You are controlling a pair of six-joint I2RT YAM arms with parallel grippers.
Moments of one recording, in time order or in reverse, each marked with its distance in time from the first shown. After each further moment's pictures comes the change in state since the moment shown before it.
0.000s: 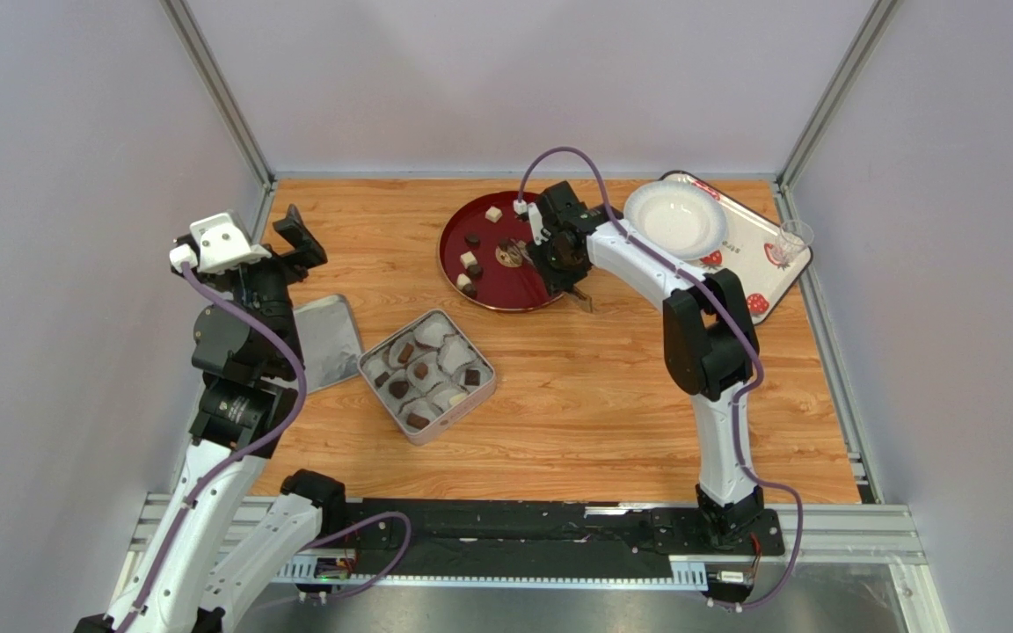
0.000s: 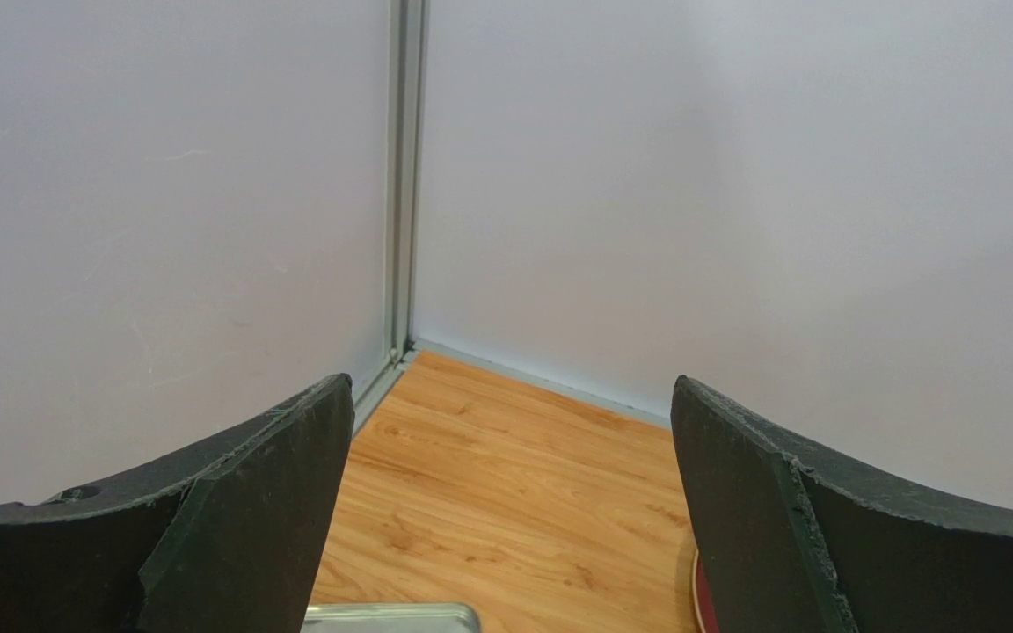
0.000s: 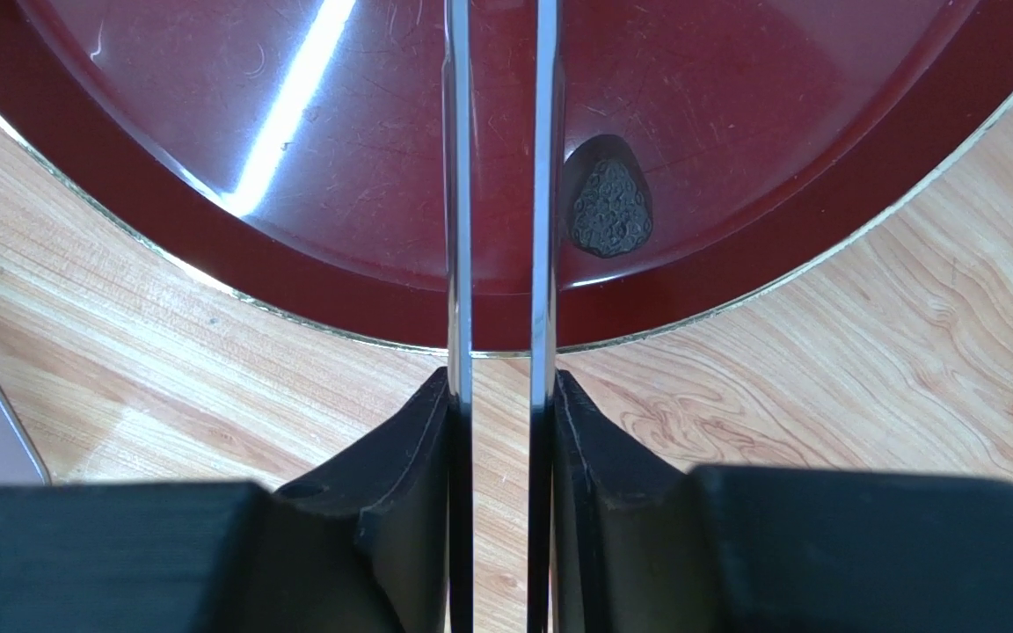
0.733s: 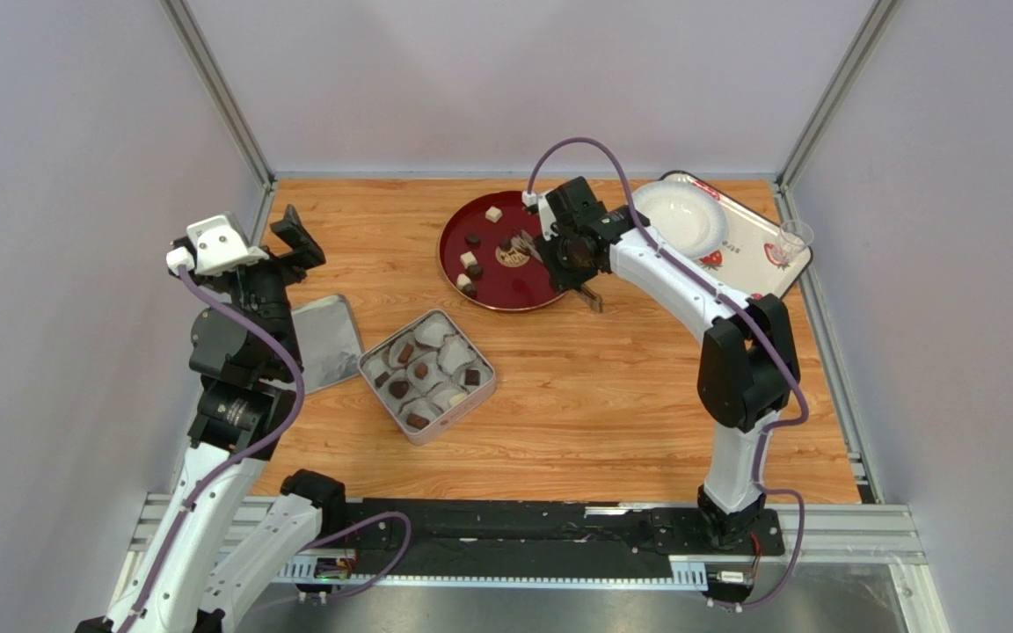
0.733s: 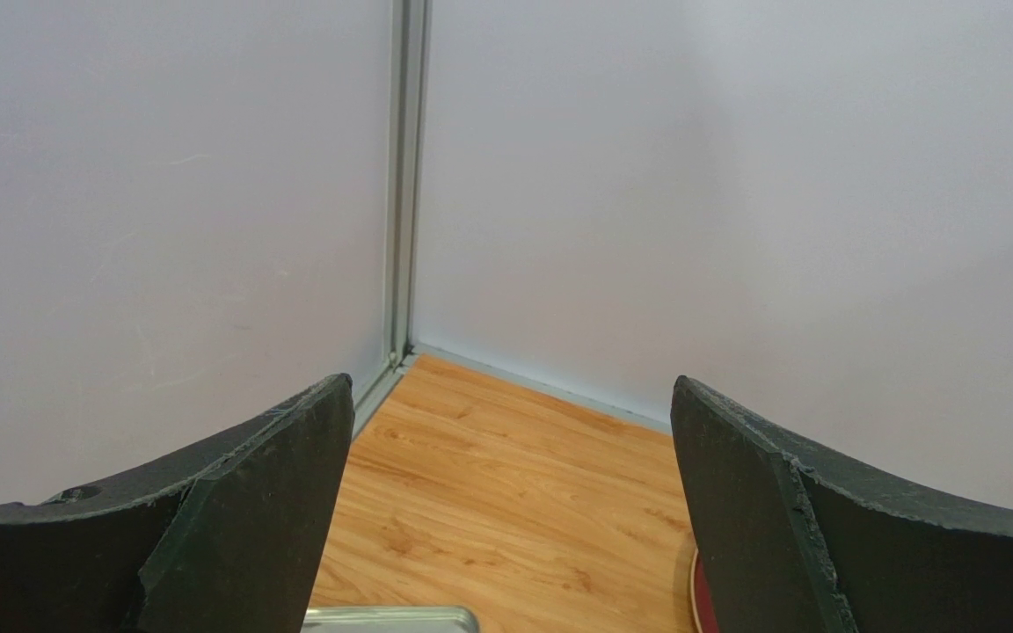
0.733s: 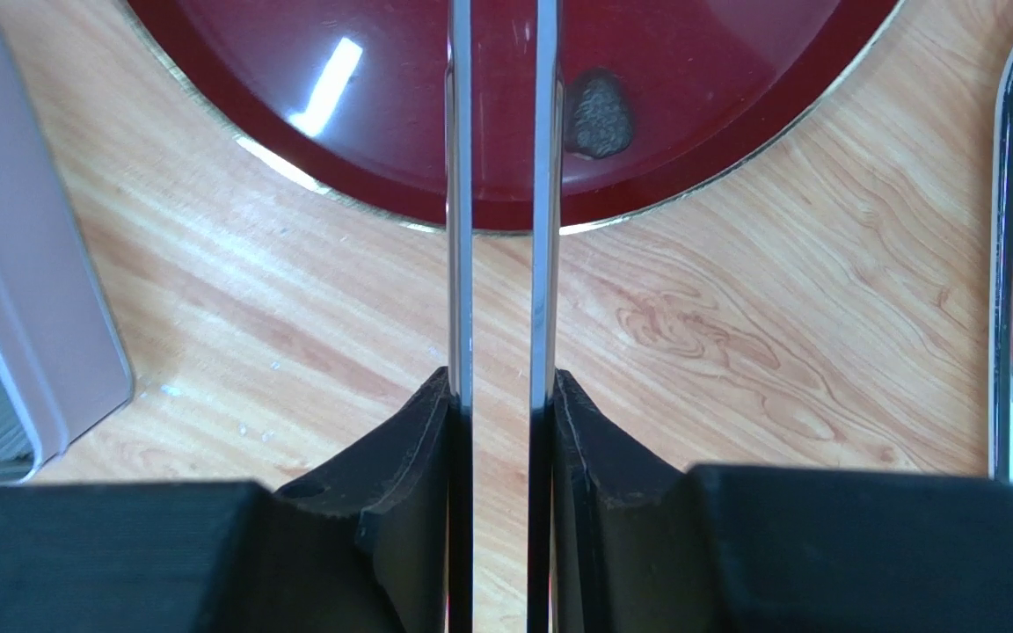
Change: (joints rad) left arm 0.001 -0.010 0.000 0.000 0.000 0.000; right arm 0.025 -0.213 -0.118 -0.005 0.018 0.026
